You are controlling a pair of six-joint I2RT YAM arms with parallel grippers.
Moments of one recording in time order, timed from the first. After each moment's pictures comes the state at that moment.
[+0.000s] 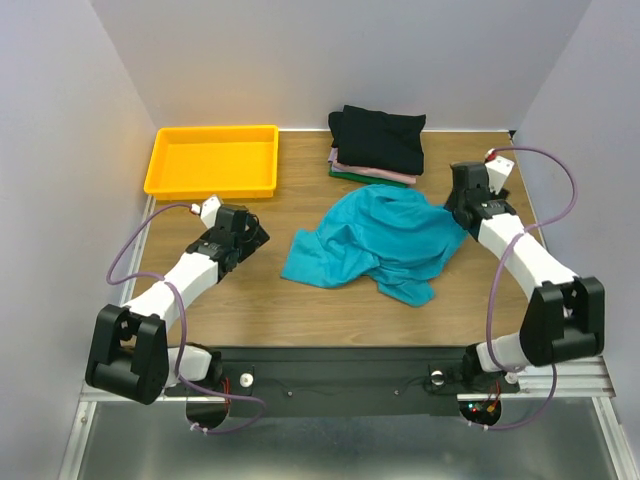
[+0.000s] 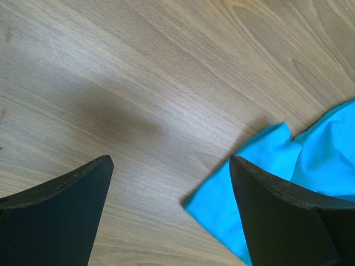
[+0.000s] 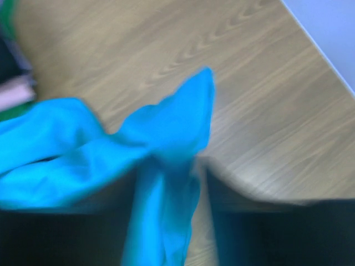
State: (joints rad) left arm -0.31 1.24 0.70 -0.27 -0.29 -0.86; right arm 0.18 1.37 1.03 -0.39 0.65 0.51
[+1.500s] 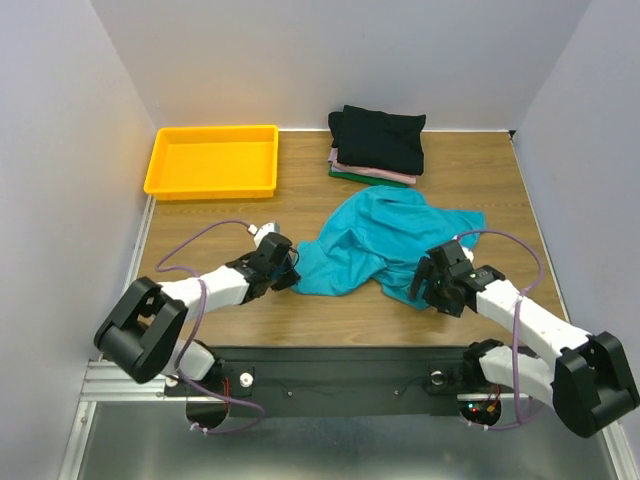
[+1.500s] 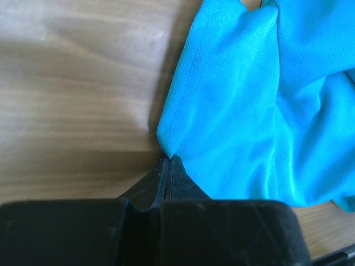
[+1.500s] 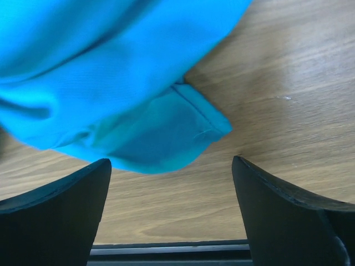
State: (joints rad) left arm -0.64 1.40 0.57 -0.02 -0.12 -0.91; right arm 0.42 1.03 0.53 -0.62 0.14 0.81
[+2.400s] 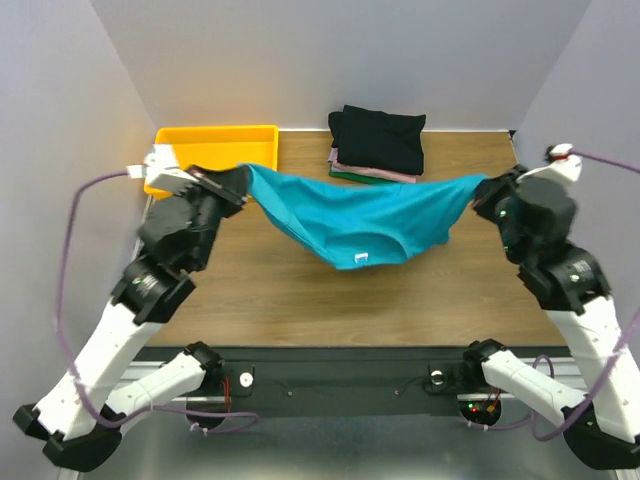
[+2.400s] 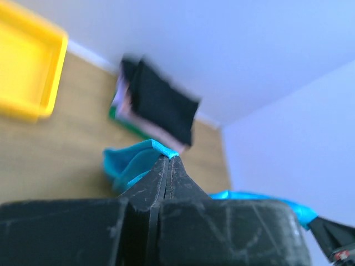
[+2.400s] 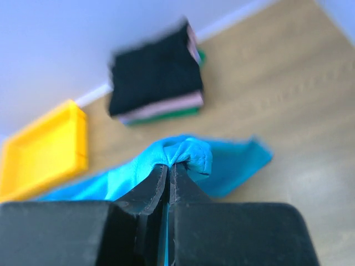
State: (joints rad) left arm -0.64 0.83 1.08 -0.27 -0.45 -0.80; right arm 0.43 0.85 1.22 -0.65 0.56 0.61
